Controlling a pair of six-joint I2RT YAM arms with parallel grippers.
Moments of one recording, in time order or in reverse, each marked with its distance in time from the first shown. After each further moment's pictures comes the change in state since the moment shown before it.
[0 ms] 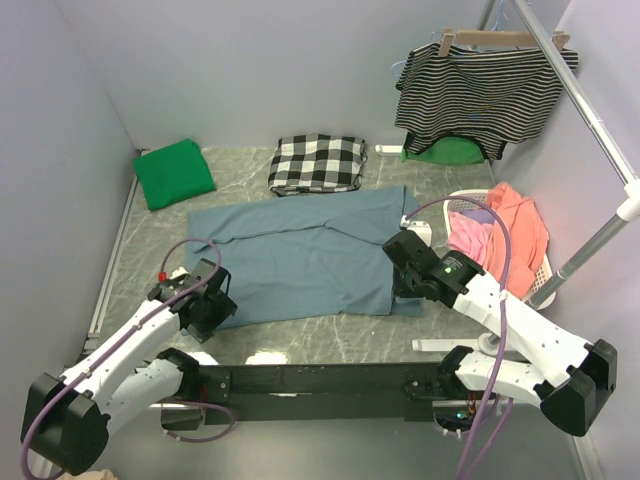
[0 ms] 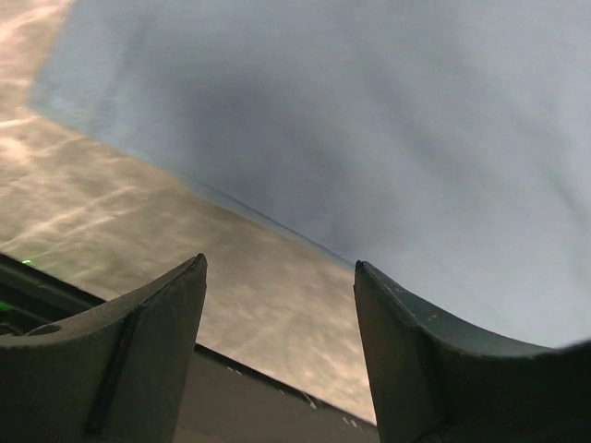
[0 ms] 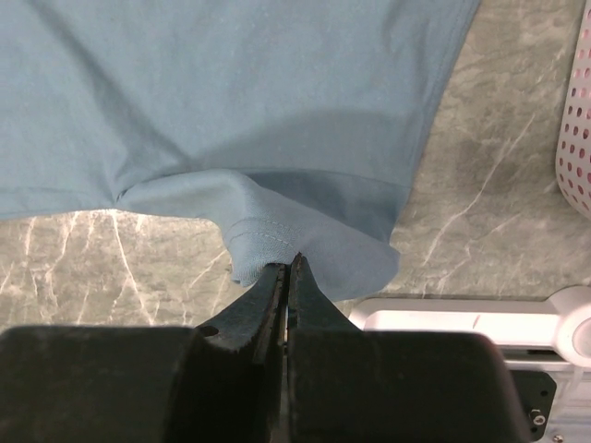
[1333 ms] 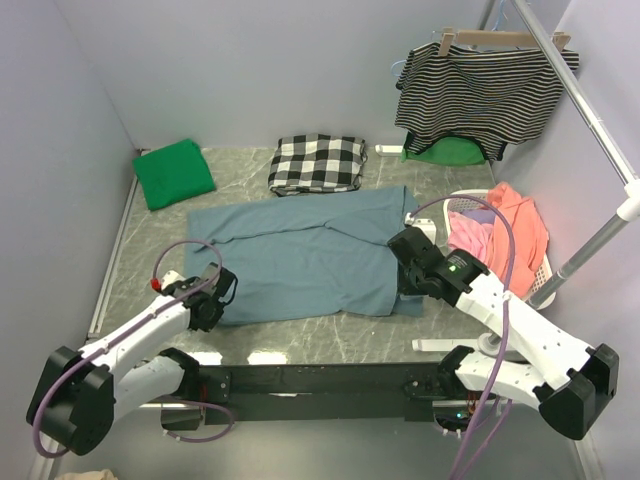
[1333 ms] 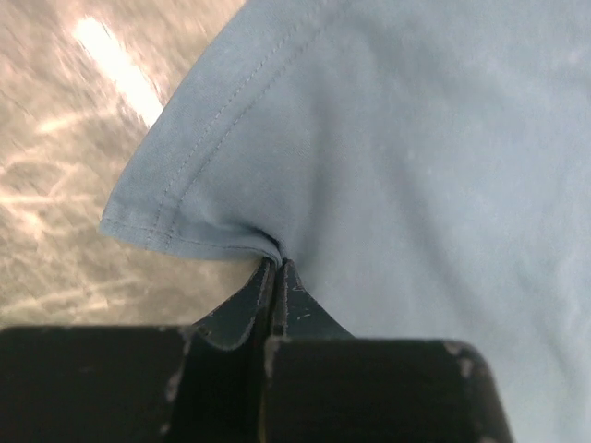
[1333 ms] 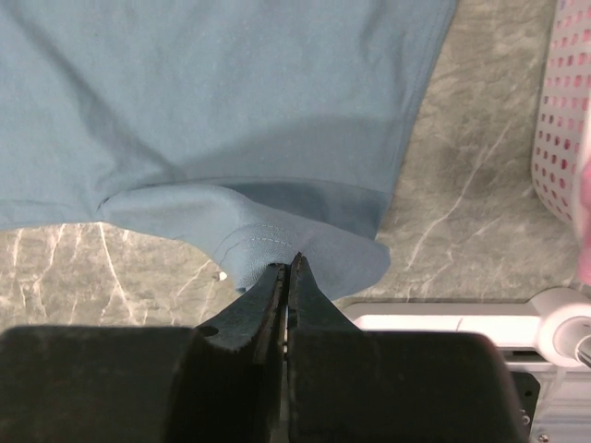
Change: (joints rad) left arm -0.016 0.123 -0.094 0.149 -0.261 -0.219; right arm -0.043 -0.011 0.002 0.002 0.000 -0.040
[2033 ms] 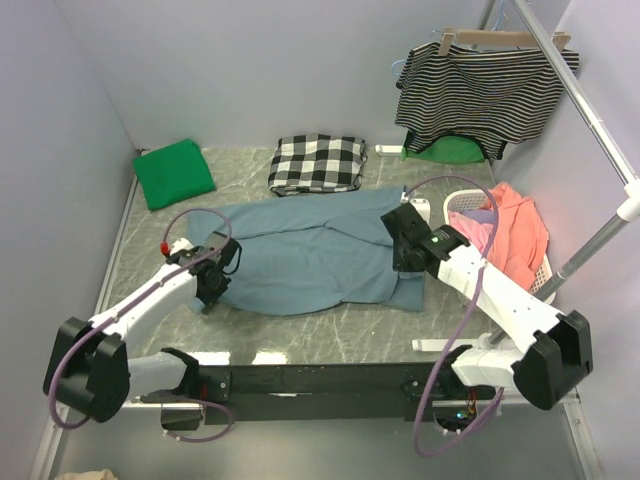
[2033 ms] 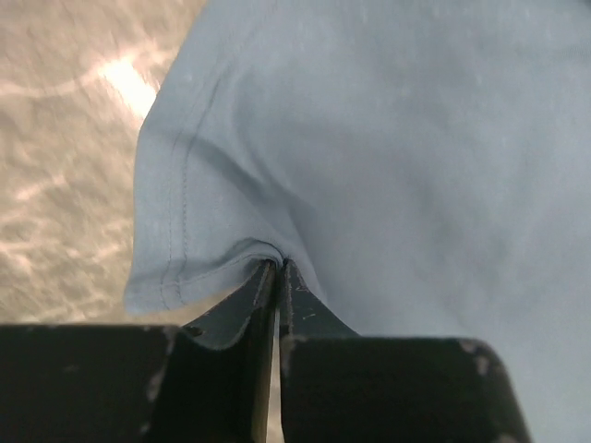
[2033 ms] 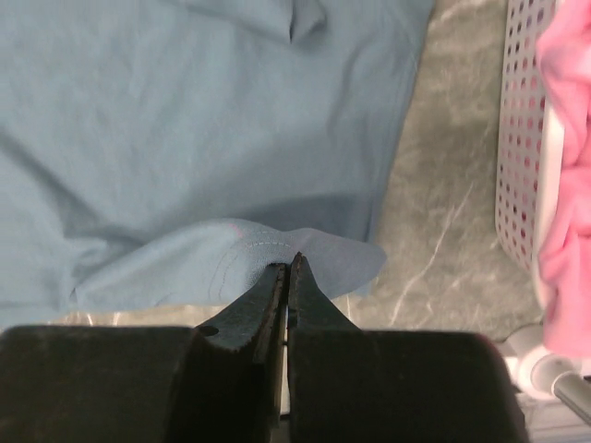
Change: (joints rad) left arm 0.043 0.168 0.251 -0.045 0.006 0.217; right arm -0.112 0.198 0.090 0.100 0.052 -0.072
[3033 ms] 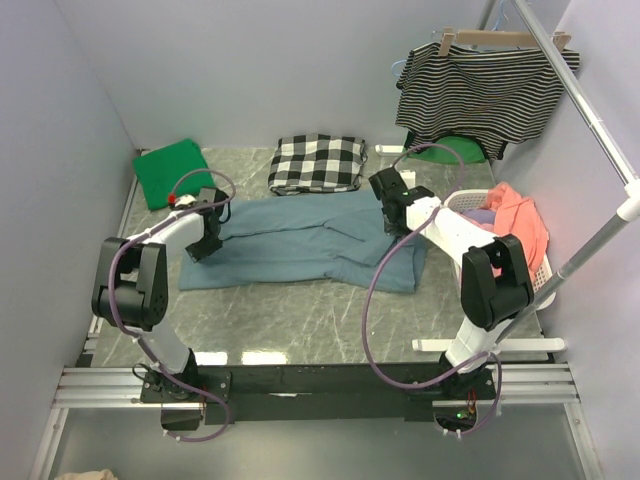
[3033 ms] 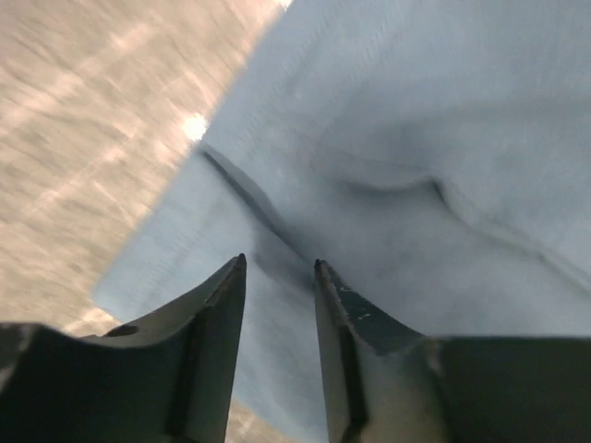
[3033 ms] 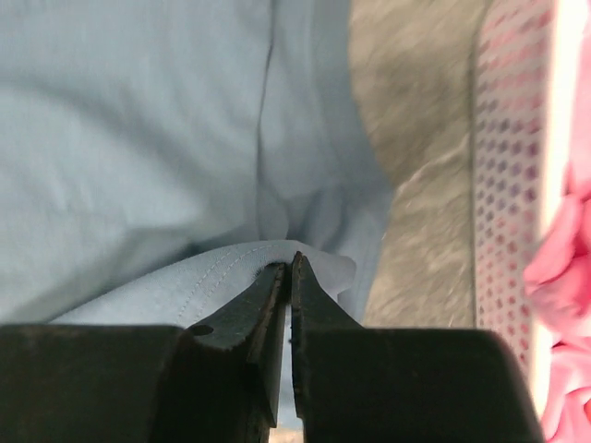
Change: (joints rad) left arm 0.264 0.514 0.339 0.222 -0.010 0.476; right arm -0.159 0.494 0.265 0.160 0.065 -0.124
